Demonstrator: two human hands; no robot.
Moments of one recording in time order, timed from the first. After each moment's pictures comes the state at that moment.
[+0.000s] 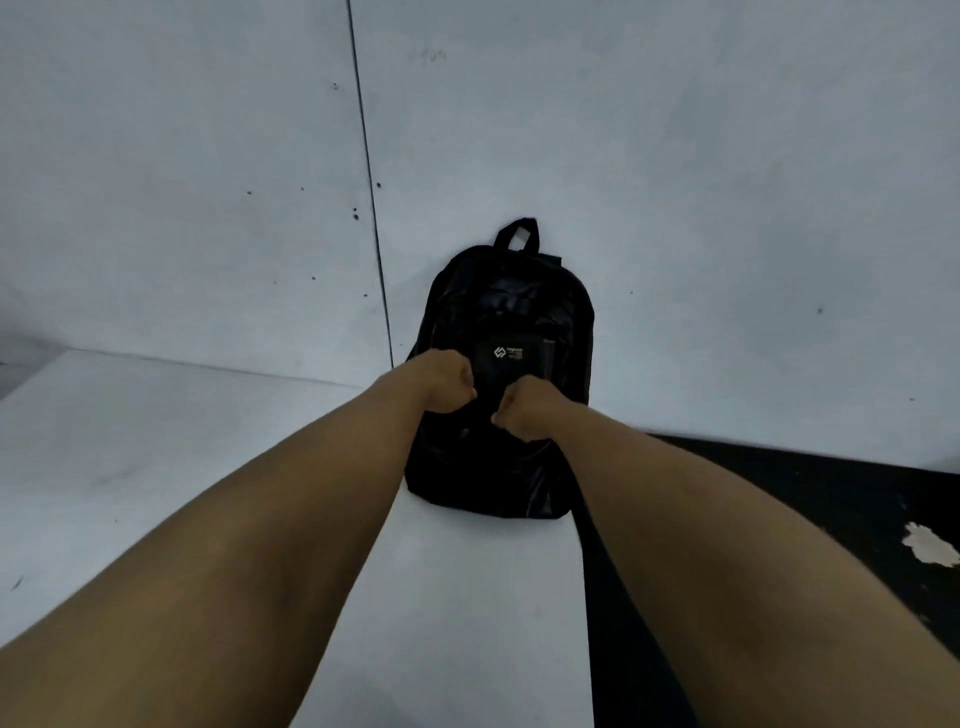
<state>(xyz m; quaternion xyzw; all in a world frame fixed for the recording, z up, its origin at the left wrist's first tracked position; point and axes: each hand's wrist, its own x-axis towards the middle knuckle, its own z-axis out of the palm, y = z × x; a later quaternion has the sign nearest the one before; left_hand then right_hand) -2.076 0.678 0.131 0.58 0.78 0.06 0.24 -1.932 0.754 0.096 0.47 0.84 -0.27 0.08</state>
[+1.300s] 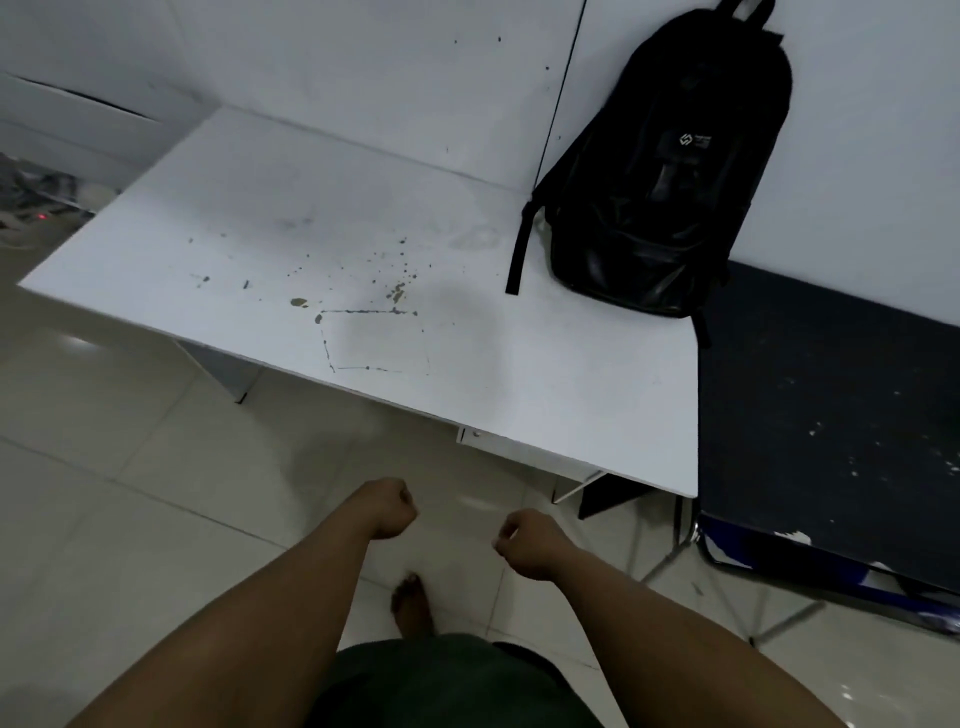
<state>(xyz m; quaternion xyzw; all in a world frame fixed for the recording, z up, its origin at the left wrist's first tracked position) -2.073 0.163 -0.106 0.33 0.82 0.03 0.47 -1.868 0.275 -0.126 0.47 0.75 -0.40 0.24</state>
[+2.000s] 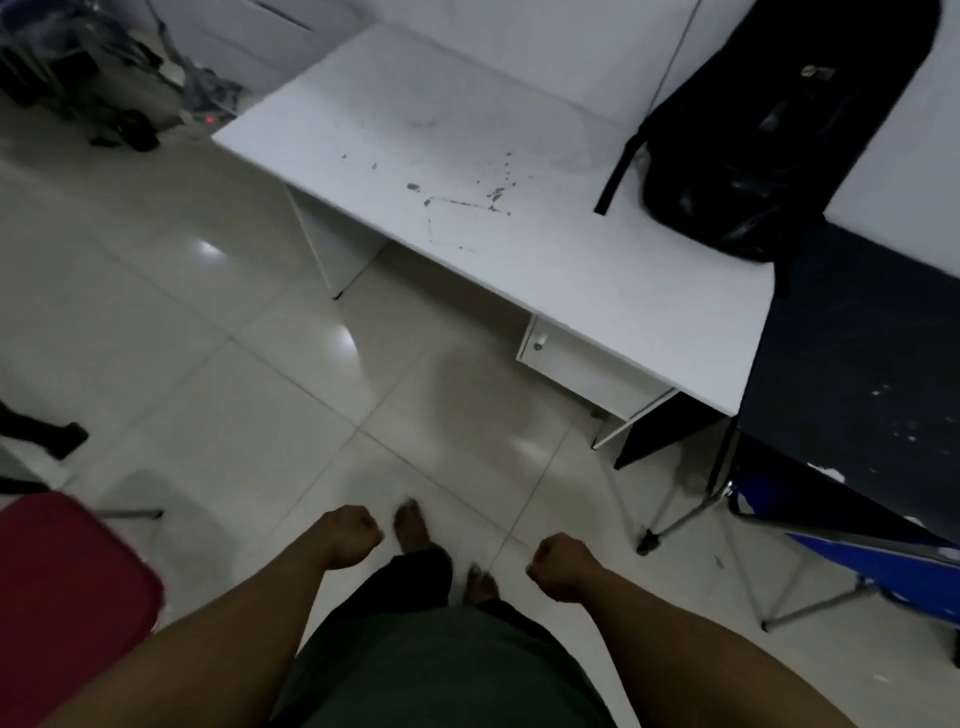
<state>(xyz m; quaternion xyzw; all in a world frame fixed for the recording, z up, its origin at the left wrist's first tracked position) -1.921 -0.114 -0.135 0.13 0.84 0.08 0.51 -1.711 0.119 -0.143 0.39 0.75 -0.36 0.38</state>
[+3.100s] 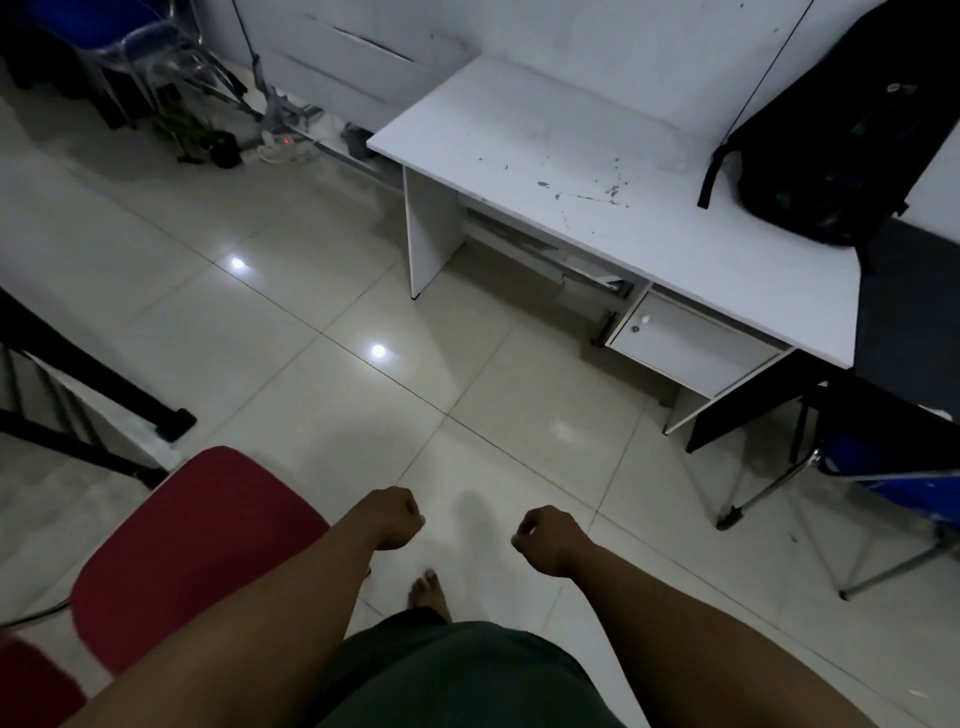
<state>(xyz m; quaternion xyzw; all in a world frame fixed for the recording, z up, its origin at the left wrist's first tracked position) -1.991 -0.381 -0.111 0.27 0.86 0.06 0.44 -1.820 -0.205 -0.113 0.38 0.80 -0.36 0.28</state>
